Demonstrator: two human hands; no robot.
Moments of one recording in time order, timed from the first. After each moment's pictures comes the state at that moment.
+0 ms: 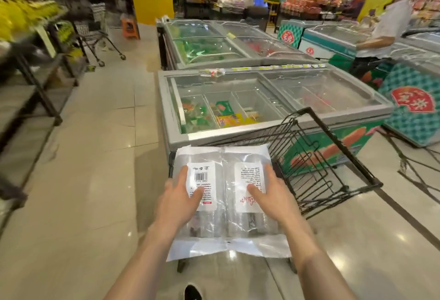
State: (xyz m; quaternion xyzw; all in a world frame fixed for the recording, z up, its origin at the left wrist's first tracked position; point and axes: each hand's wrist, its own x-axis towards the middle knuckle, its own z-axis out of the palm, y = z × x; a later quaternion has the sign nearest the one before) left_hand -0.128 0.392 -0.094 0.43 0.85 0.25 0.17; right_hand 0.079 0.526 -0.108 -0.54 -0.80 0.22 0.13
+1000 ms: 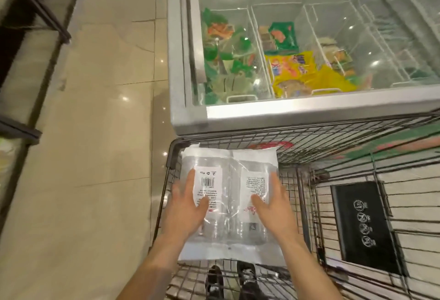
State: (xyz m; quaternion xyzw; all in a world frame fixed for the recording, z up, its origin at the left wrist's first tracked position) left_hand -0.305 0.657 -0.402 0.32 0.89 0.18 0.26; right_hand -0.125 0.797 -0.408 -0.56 -0.71 0.43 0.01
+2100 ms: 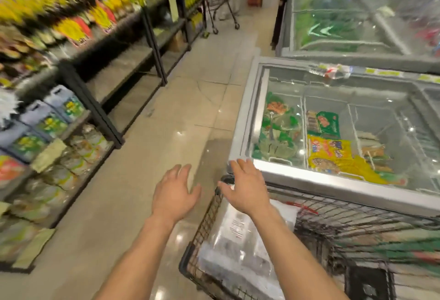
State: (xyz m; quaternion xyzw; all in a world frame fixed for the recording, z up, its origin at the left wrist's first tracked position) left_hand -0.333 0.578 -0.177 0.24 0.96 0.16 0.06; right_hand -0.244 0.752 -0.169 -0.19 -0.96 0.21 0.00
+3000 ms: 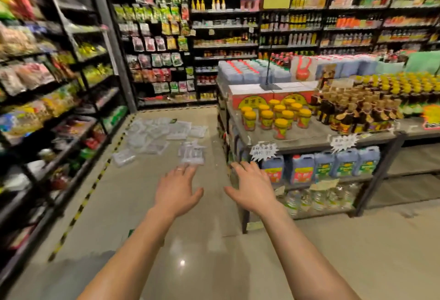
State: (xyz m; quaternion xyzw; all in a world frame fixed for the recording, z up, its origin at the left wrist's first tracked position) left_hand -0.206 -0.211 -0.021 -0.25 0.96 0.01 -0.09; right_hand -0.337 -0.052 -0.021 0.41 -0.90 0.15 0.01
